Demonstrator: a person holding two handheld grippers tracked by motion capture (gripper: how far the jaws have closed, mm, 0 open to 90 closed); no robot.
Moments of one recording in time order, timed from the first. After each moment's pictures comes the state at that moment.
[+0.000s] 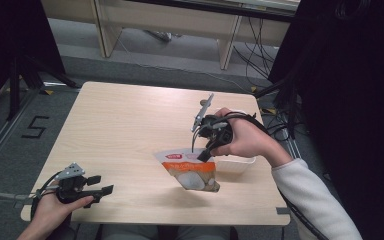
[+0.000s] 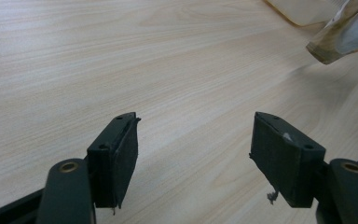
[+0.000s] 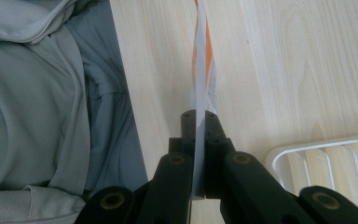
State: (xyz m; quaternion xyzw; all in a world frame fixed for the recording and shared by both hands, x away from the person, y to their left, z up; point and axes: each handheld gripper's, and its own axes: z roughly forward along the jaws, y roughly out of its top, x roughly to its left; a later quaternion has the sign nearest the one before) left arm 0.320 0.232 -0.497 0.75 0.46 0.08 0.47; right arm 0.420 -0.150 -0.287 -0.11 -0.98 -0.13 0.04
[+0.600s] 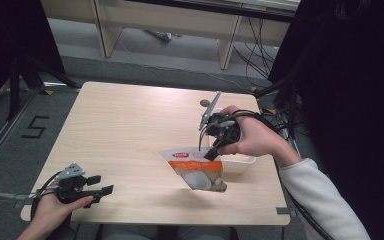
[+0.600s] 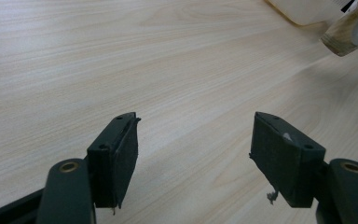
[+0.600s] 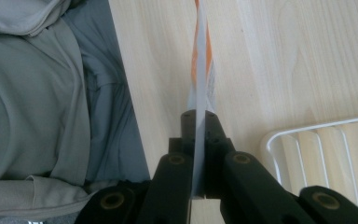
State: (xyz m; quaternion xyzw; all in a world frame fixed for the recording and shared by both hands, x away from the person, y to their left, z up) left arm 0.320 0.232 -0.497 0.75 0.46 0.09 0.47; right arm 0.416 -0.163 -0.276 -0.13 -0.98 -0.12 0.04
